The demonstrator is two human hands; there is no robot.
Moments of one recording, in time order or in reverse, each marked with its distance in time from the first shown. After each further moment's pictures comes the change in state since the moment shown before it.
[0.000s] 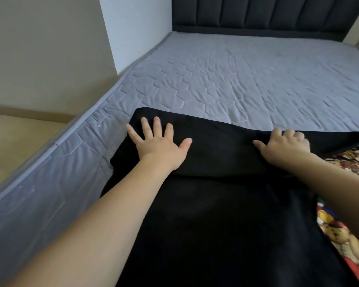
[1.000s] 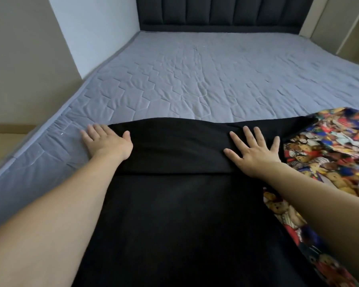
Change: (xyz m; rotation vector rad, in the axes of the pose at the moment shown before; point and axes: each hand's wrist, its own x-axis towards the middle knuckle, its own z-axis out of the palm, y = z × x) left_hand 0.043 -0.022 0.013 -0.003 -0.015 -0.276; right_hand -0.024 0.058 0.052 0.050 -0.015 -0.194
